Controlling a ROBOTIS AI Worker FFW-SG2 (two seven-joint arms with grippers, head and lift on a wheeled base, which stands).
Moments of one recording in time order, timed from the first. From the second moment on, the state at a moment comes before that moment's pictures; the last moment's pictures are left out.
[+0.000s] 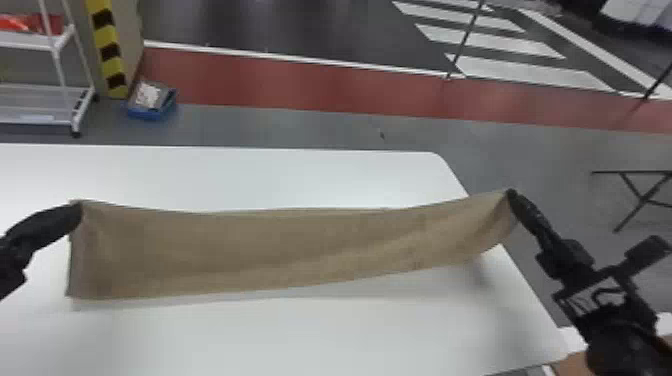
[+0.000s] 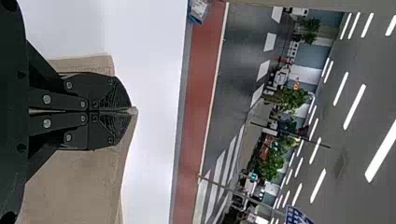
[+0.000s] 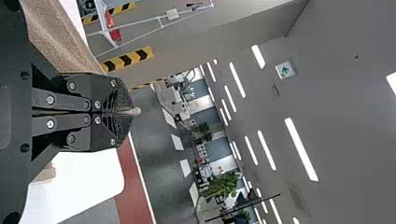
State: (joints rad) left arm 0.18 0.32 0.14 -1.97 0.54 0.60 -0.24; right arm -0.02 -0.37 -0.56 -1.21 -0.63 0.05 0.87
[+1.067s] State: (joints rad) left arm -0.01 0.36 0.06 -1.74 0.53 0.59 -0.25; right arm -0.29 -0.38 -0.40 -0.84 -0.43 -0.23 0.79
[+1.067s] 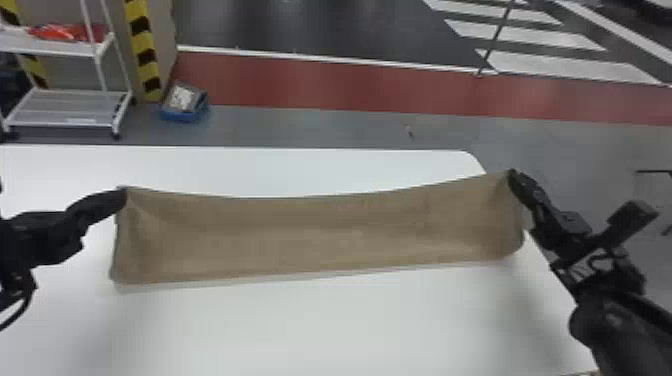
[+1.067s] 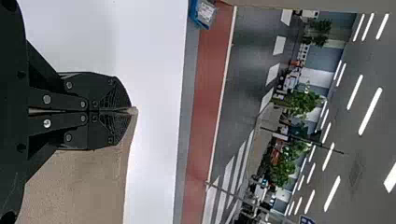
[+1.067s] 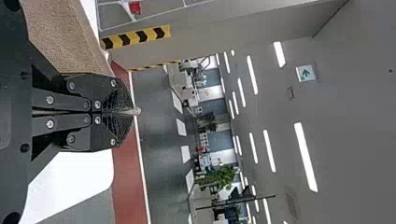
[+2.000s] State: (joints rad) left arm -0.06 0.35 -0.03 -1.67 0.48 0.56 -0.21; right arm -0.31 -0.40 -0.32 -0.76 -0.31 -0.37 0.52
